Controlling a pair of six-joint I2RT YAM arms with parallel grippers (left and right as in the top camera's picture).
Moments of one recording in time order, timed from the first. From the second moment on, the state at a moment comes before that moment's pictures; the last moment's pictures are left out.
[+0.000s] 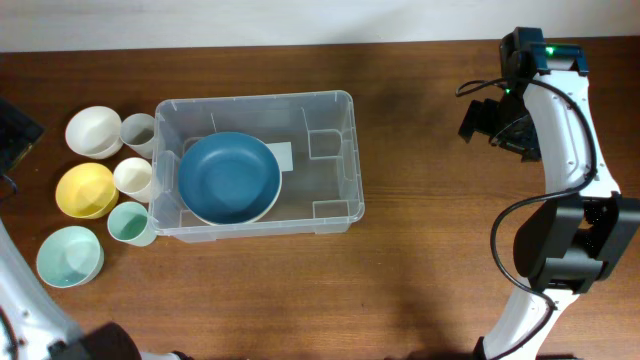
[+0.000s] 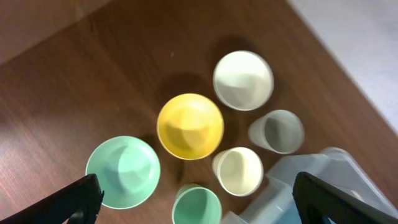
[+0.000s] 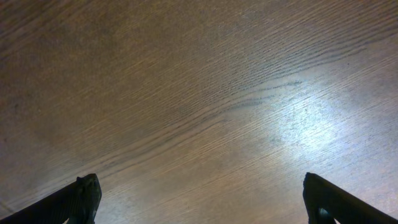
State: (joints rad) left arm 0.58 1.65 1.95 -1.26 -0.04 -0.35; right arm -0.10 2.06 1.97 -1.43 0.10 0.40
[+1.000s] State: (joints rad) left arm 0.61 2.22 1.95 -1.31 -0.09 -0.25; right arm -0.10 2.06 1.97 -1.43 0.10 0.40
